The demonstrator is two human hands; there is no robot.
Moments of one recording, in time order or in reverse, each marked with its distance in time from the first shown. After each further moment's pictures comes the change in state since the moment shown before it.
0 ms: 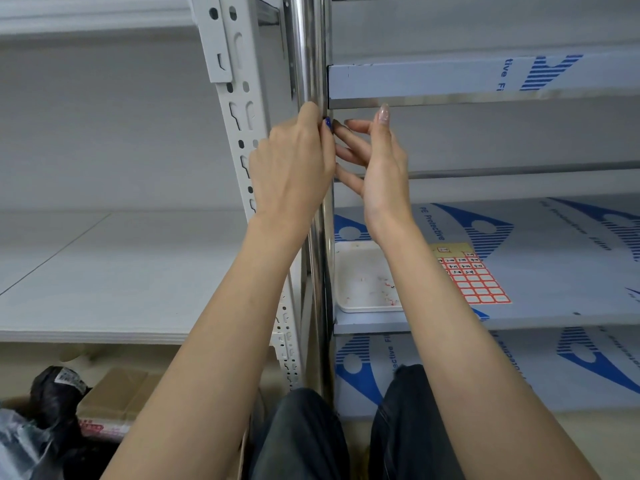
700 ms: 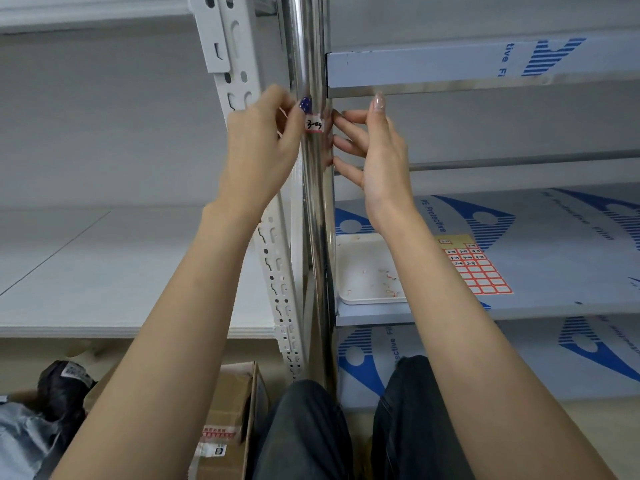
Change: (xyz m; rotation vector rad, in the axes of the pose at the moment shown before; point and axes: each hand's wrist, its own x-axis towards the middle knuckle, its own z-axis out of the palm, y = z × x) left_hand 0.012 -0.034 -0.014 -0.416 -0.098 0.057; right_hand -0.003 -0.005 0.000 -0.057 -0.015 0.022
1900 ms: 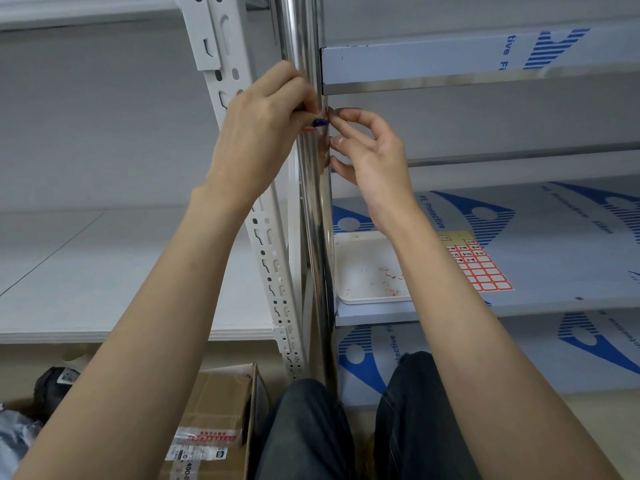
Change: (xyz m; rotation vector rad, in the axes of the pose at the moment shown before) left_hand 0.019 -0.011 0.003 0.185 0.001 0.479; right_hand 0.006 0.005 -0.007 -0.019 -0.090 -0.024
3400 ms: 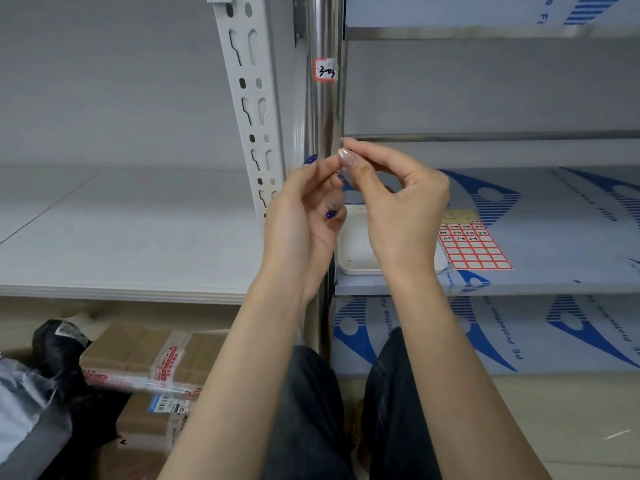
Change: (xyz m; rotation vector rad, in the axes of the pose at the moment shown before) left_hand -0.078 0.105 -0.010 -1.676 0.262 -1.413; right_hand -0.078 0.022 -0.001 -0.296 0.235 -0.273
